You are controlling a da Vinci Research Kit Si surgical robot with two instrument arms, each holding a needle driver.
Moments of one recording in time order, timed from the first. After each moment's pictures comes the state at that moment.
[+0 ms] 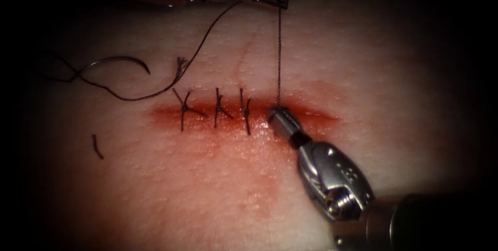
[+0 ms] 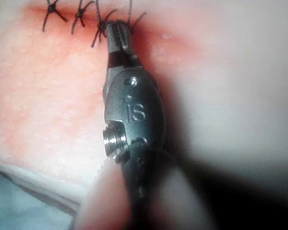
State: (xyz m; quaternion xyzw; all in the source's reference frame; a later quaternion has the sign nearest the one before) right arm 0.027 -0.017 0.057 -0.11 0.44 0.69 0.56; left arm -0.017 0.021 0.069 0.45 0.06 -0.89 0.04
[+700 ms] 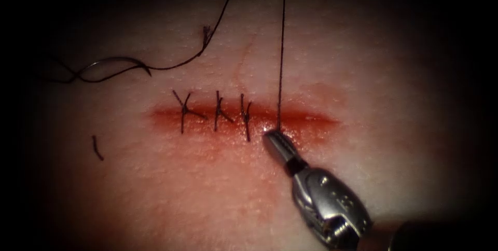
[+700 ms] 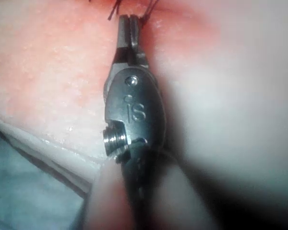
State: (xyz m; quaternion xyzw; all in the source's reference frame) right arm 0.029 -0.022 0.057 -0.10 0.43 0.66 0.61; left arm -0.018 0.026 0.075 0.47 -0.04 -0.88 0.00
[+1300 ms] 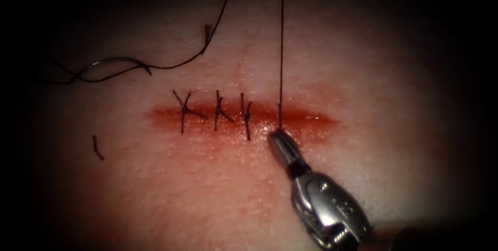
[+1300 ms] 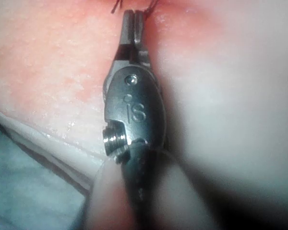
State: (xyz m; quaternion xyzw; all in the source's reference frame) right arm 0.029 -0.022 0.056 -0.10 0.45 0.64 0.61; left arm -0.017 0.026 0.074 0.48 -0.06 -0.87 -0.01
